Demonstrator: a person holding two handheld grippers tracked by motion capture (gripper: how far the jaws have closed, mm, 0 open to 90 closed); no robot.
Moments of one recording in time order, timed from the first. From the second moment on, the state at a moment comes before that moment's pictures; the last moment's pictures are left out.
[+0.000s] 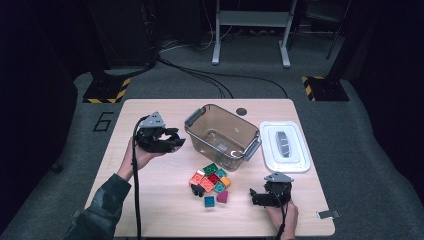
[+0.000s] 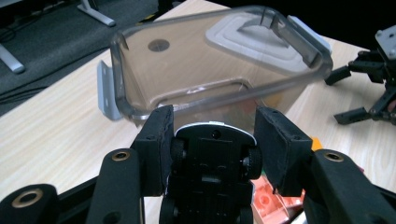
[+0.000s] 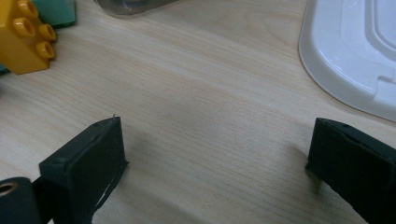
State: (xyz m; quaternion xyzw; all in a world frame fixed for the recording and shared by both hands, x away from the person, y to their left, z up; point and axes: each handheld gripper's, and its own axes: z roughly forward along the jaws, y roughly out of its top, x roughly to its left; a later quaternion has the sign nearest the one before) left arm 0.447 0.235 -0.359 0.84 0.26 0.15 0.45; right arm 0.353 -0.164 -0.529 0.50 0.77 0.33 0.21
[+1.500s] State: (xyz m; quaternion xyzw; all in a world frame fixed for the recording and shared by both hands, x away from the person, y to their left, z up) left arm 0.528 0.158 -0.333 0.84 0.30 0.17 0.42; right arm 0.353 -0.164 -0.529 0.50 0.77 0.33 0.21
